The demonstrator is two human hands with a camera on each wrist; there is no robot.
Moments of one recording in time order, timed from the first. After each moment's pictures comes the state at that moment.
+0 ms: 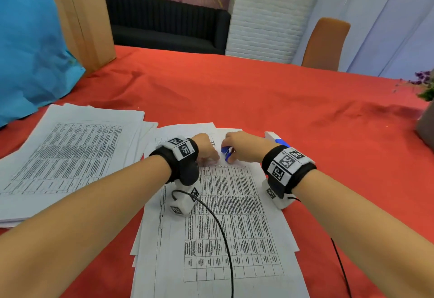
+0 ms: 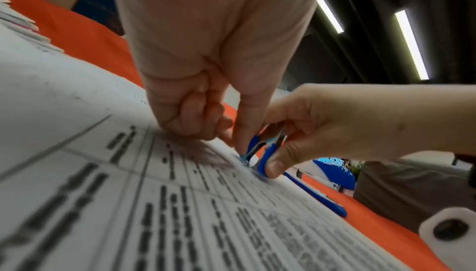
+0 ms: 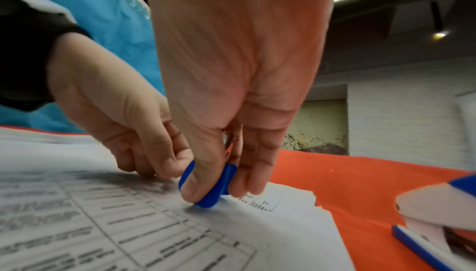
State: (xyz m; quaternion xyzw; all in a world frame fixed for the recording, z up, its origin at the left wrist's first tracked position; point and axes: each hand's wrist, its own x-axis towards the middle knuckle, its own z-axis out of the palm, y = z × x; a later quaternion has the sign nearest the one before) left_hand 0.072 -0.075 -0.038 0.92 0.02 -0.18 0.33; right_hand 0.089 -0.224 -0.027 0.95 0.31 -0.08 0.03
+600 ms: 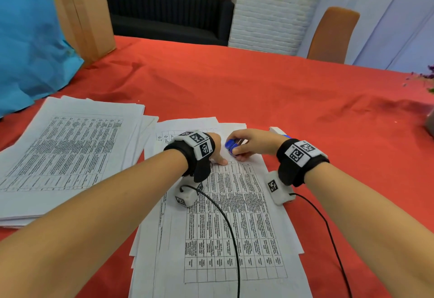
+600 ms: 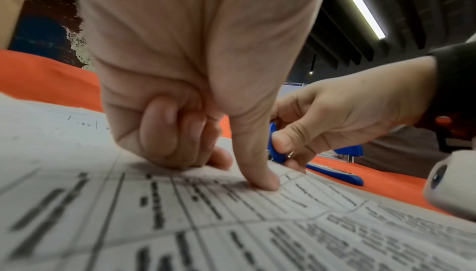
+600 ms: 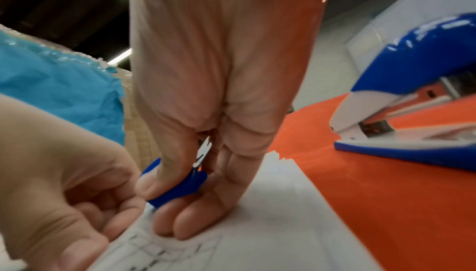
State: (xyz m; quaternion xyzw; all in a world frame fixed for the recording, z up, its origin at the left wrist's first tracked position) left_hand 0.078 -0.097 -0.035 0.98 -0.07 -0.18 0.04; right_hand 0.114 -0.255 -0.044 0.87 0.20 -0.27 -0.37
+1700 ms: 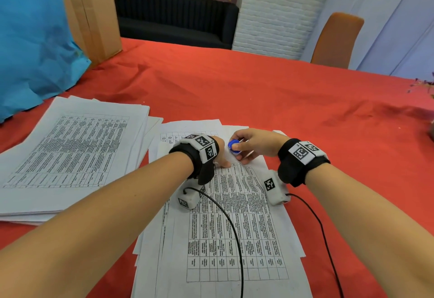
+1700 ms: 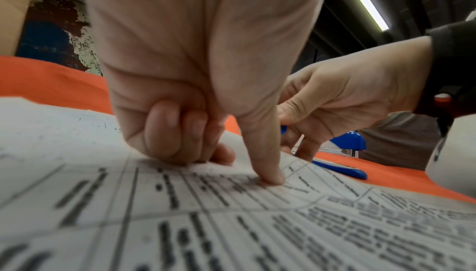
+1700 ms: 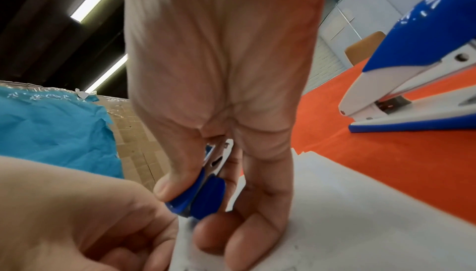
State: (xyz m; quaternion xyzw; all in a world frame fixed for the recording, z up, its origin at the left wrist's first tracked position) left_hand 0.078 -0.095 -0.039 0.98 -0.07 -0.19 0.03; right_hand 0.103 -0.245 -0.027 0.85 0.16 -0.30 -0.40
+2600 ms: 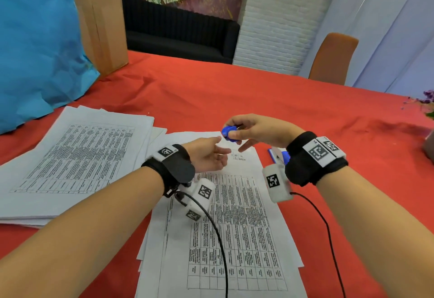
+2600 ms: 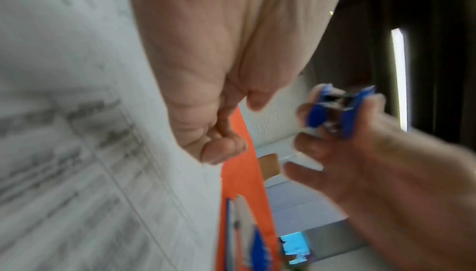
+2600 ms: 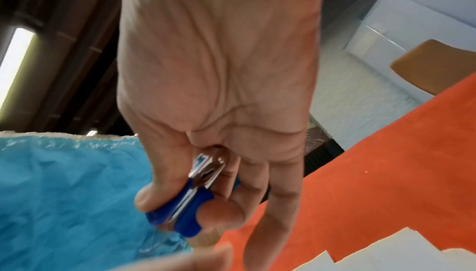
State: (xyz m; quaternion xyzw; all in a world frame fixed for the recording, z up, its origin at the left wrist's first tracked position) left_hand 0.059 -0.065 -0.031 0.54 0.10 -0.29 0.78; right_hand 0.079 -0.227 0.048 0.86 0.27 -0.23 -0.37
